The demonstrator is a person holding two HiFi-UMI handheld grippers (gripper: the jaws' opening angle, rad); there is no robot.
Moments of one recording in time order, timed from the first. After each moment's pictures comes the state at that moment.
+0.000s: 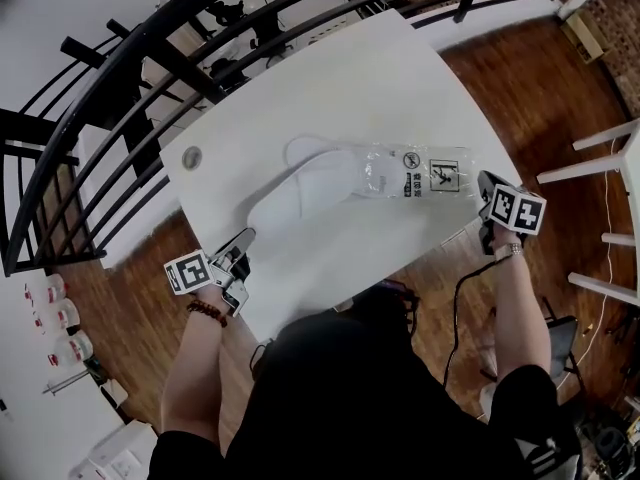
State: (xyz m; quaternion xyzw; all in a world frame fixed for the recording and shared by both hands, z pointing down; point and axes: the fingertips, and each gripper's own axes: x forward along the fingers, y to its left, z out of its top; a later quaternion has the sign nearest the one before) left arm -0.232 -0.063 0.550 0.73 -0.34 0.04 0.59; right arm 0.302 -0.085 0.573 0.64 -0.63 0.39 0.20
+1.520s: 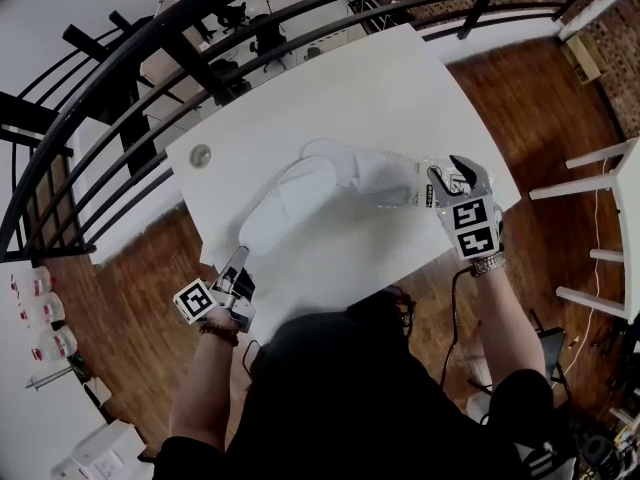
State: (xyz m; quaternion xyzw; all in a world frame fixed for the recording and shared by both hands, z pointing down) left arm -0.272 -0.041 0.549 0.67 -0.38 -0.16 0.62; right arm 0.143 -0.140 0.479 0.52 -0.76 0.07 0.38
